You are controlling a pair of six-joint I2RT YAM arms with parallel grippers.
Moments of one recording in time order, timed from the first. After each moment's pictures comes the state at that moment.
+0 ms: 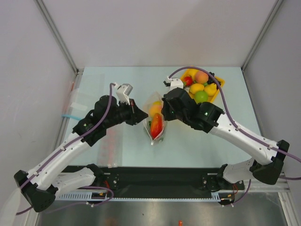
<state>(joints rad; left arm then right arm) -0.68 0.96 0.98 -0.37 0.19 -0.54 0.99 1.34 1.47 -0.76 0.35 0.53</state>
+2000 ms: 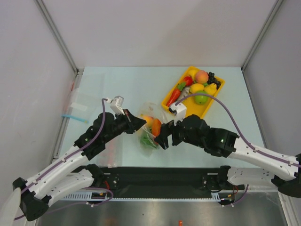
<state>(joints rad) -0.74 0.79 0.70 -0.17 0.04 -0.79 1.10 1.01 1.07 -0.49 0.14 0.48</state>
